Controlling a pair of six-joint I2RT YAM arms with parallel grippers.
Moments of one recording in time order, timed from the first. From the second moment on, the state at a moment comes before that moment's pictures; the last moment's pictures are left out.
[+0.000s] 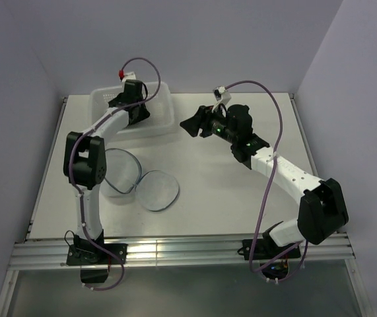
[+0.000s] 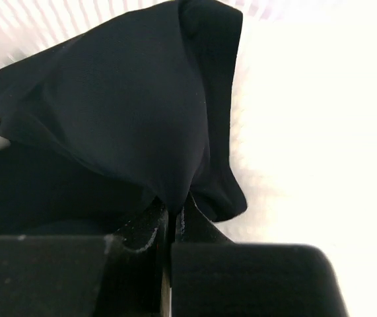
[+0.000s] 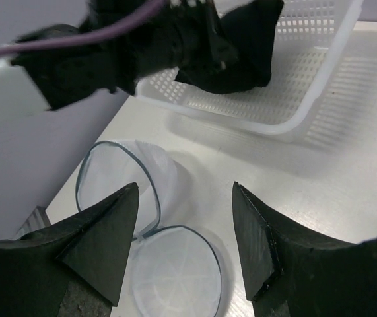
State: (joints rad) left arm -0.28 2.15 1.74 -0.22 -0.37 -0.36; right arm 0.50 1.41 1.04 0.24 -0.31 0.49
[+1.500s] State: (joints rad) left arm -0.83 2.23 1.83 -0.11 0.03 -0.58; right arm 0.51 0.57 0.53 -0.28 0.24 0.50
